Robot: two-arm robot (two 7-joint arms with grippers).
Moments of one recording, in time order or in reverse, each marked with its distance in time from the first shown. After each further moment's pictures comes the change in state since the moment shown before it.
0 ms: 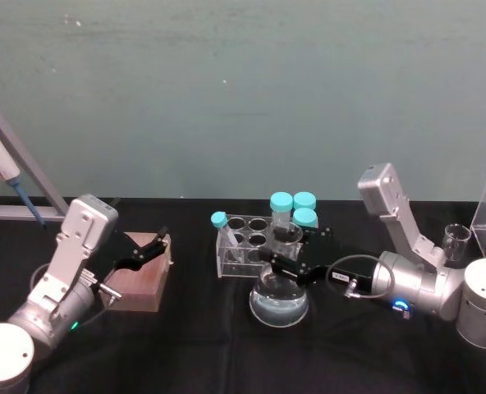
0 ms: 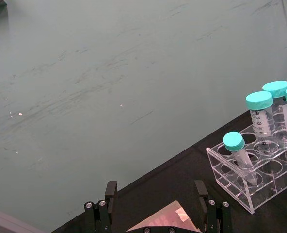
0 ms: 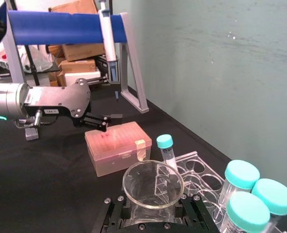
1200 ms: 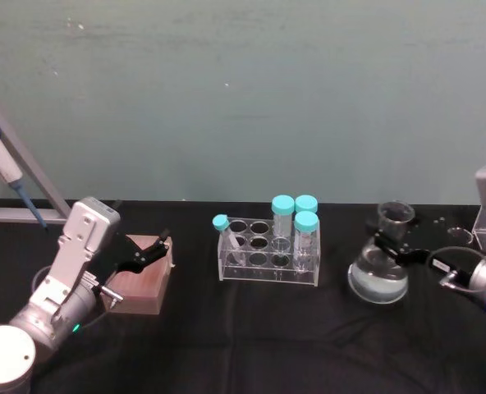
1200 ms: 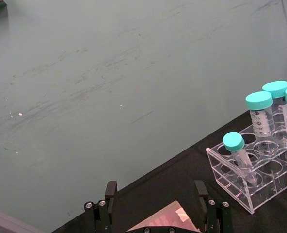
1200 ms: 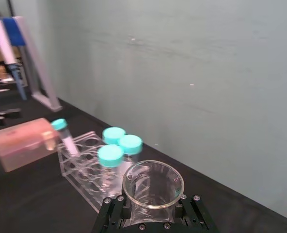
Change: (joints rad) left arm 0.000 0.000 0.000 0.000 0.000 0.000 0.000; right arm -0.151 0.172 0.167 -0.194 0.032 0.050 -0.222
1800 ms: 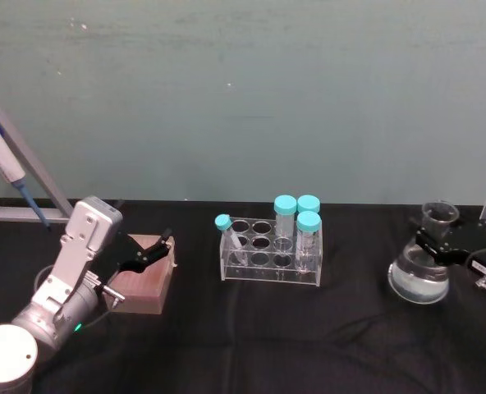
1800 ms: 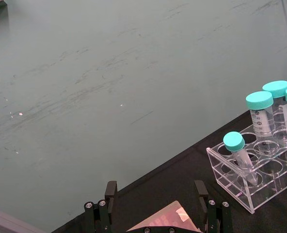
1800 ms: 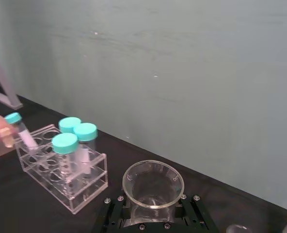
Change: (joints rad) left arm 0.000 0.000 0.000 0.000 0.000 0.000 0.000; right arm -0.057 0.022 0.097 -0.023 -0.025 0.024 -0.069
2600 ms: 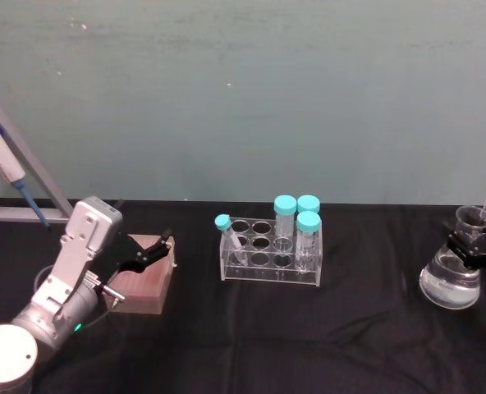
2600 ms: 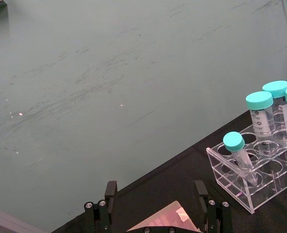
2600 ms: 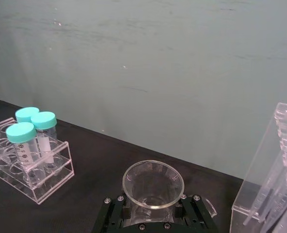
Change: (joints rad) left arm 0.000 0.000 0.000 0.000 0.000 0.000 0.000; right arm -0.048 -0.002 0.088 -0.005 -0.033 0.028 -0.056
